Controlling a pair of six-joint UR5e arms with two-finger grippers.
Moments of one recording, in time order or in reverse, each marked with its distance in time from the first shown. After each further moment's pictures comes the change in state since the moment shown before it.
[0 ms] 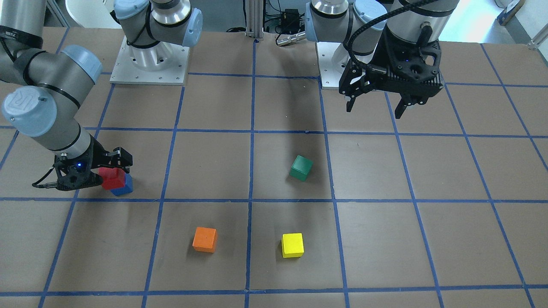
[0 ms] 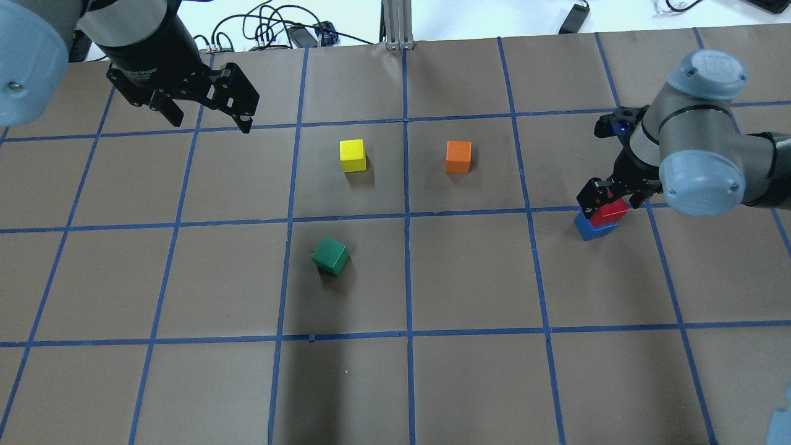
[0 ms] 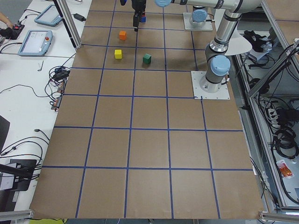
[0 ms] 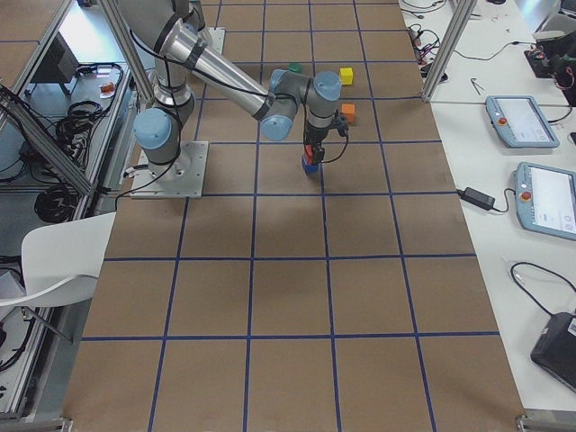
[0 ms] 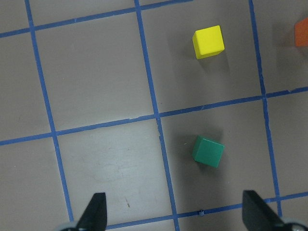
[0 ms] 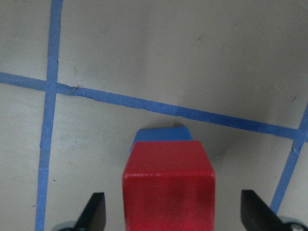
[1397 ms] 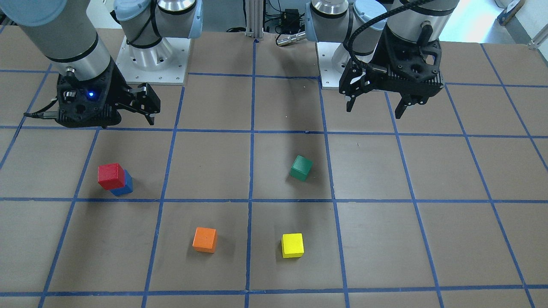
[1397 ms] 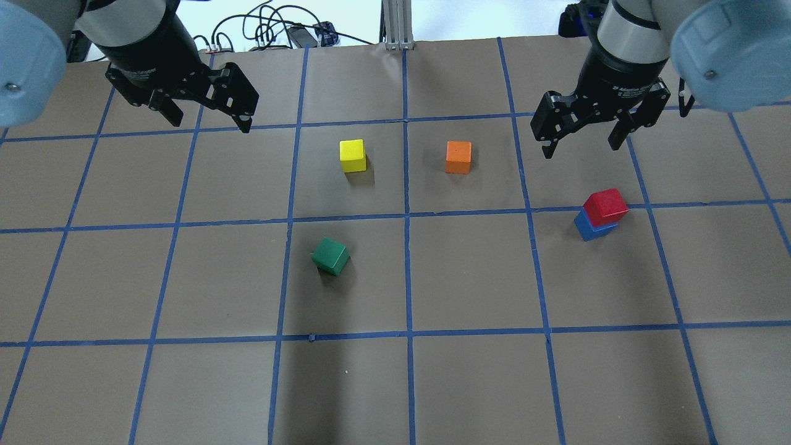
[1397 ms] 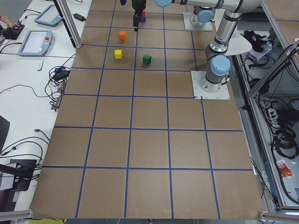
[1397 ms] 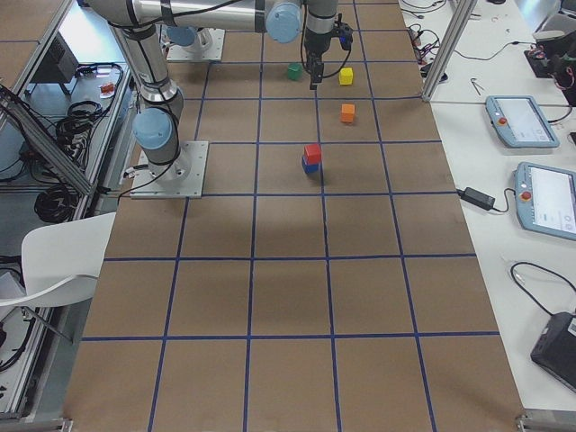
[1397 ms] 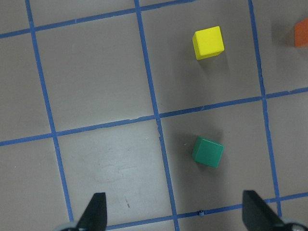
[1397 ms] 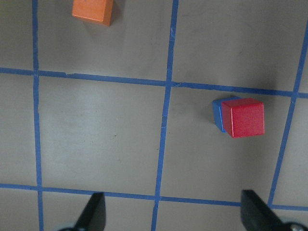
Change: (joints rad) left arm 0.000 0.001 0.001 0.001 -0.001 0.000; right arm 0.254 -0.166 -0.378 0.537 0.009 0.382
